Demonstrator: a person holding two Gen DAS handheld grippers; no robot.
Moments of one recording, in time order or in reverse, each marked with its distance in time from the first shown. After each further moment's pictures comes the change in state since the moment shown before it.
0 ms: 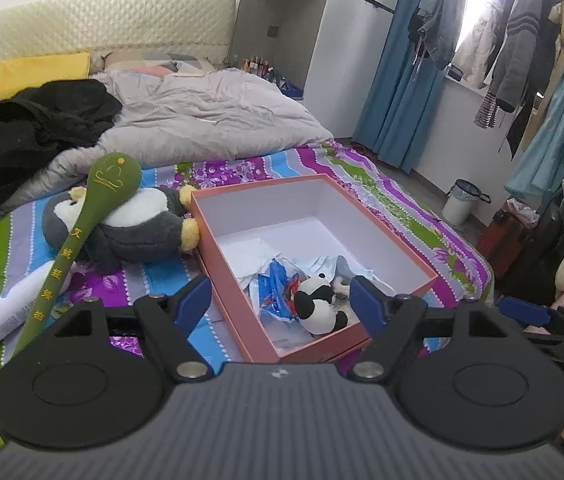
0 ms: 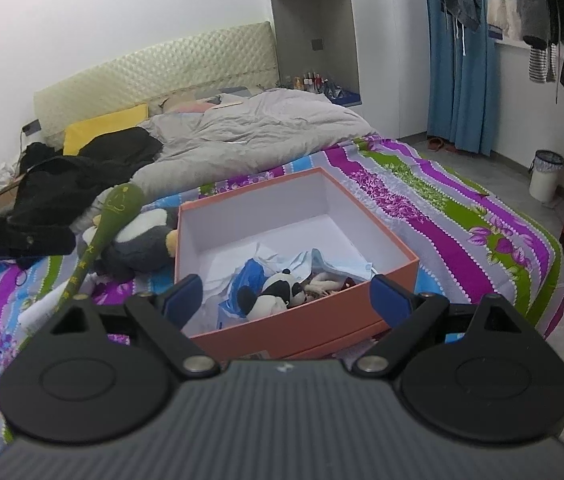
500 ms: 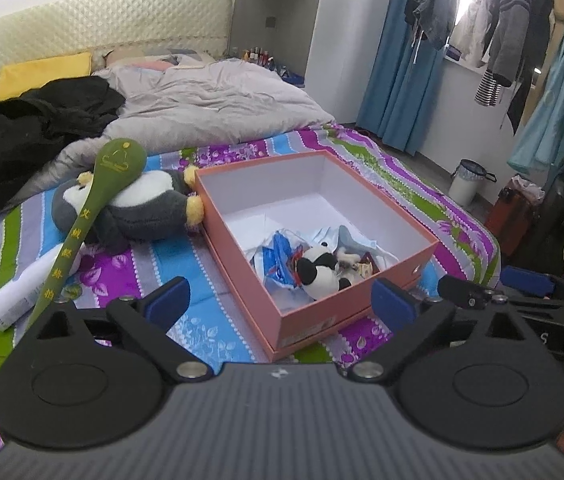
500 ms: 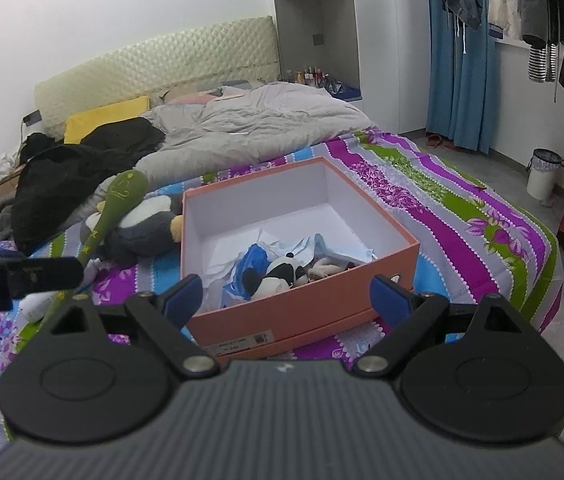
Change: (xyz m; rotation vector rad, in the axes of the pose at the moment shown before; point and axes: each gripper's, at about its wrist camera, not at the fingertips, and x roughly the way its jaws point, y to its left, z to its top) left arm -0.018 -0.011 -0.037 0.035 0.035 0.024; right arm -0.011 0.010 -0.013 -0.011 0.017 -0.009
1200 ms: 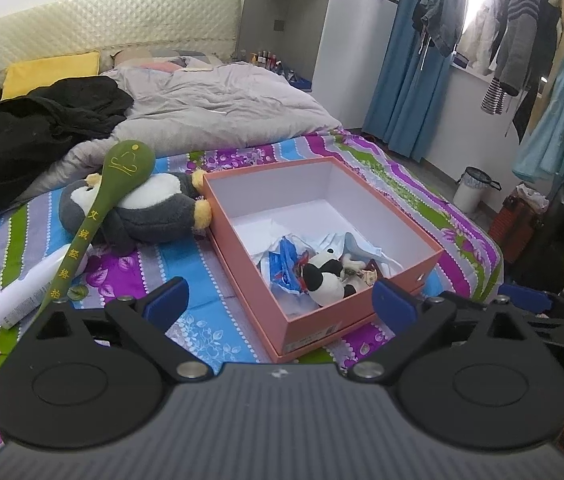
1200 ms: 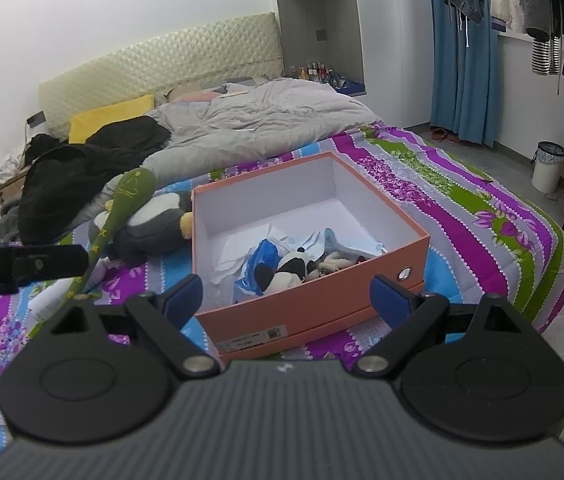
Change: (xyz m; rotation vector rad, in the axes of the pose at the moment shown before) left arm -0.004 0.006 0.008 -0.020 -0.014 0.011; right arm 0.000 0.004 -0.002 0.022 0.012 0.020
